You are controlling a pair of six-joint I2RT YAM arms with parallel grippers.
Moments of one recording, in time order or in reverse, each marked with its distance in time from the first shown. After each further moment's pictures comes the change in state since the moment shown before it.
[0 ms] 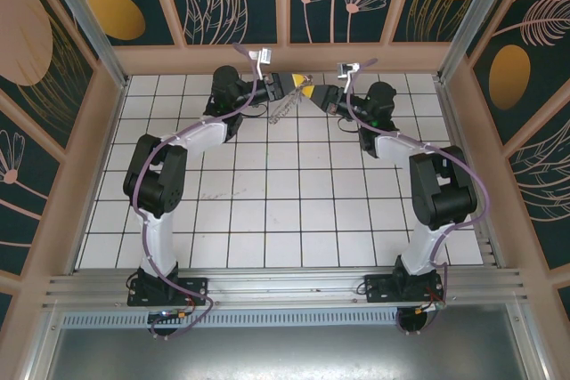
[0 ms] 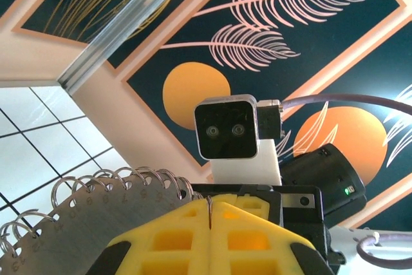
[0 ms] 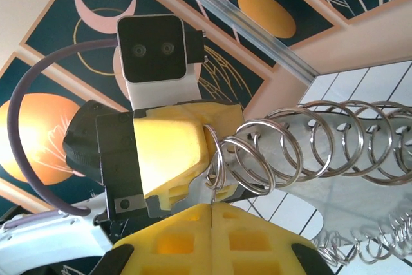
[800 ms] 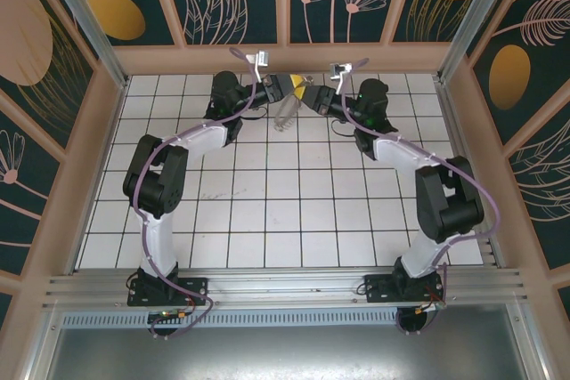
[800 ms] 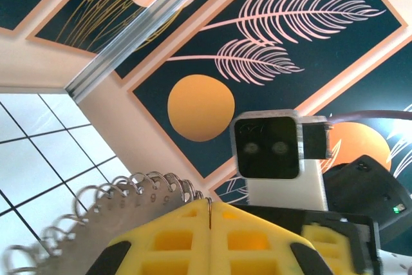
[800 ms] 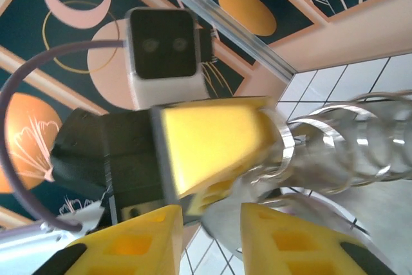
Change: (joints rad) left arm -0.005 -0.005 -0.046 0.061 -0.056 -0.034; right arm 0.054 -0.125 -0.013 -0.238 0.103 -0.139
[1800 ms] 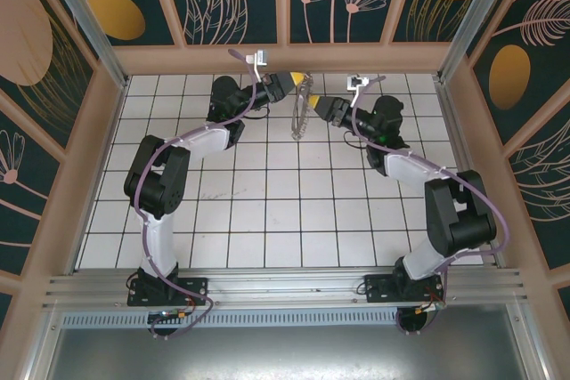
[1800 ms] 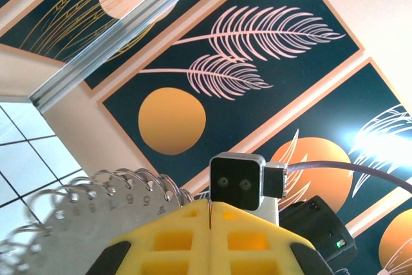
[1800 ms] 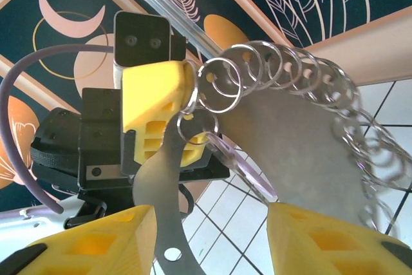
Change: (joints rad) left arm -0.012 0.000 -0.023 0.151 -0.029 -0.145; right arm -0.043 -0.066 -0.168 0.141 0.059 -0.071
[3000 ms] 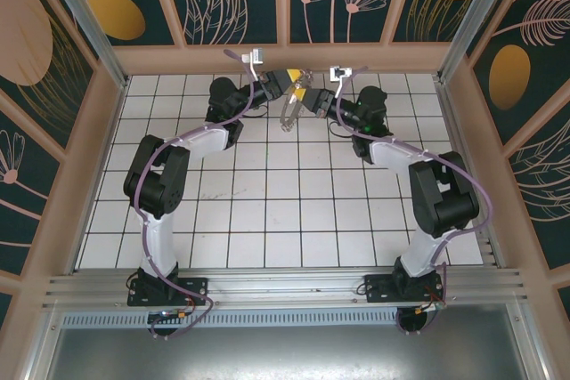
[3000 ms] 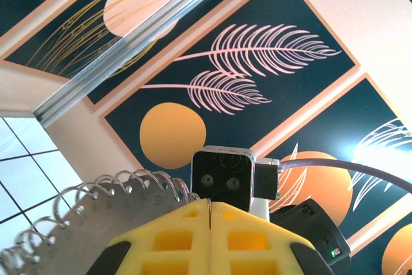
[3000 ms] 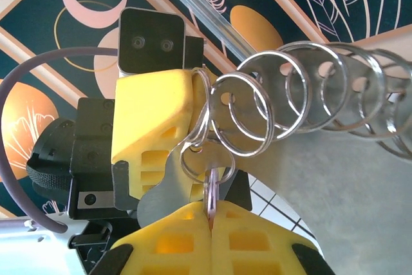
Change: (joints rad) left arm 0.008 0.000 -0.013 0.039 -0.034 -0.019; right arm 0.060 0.153 0.149 0.063 -0.030 0.035
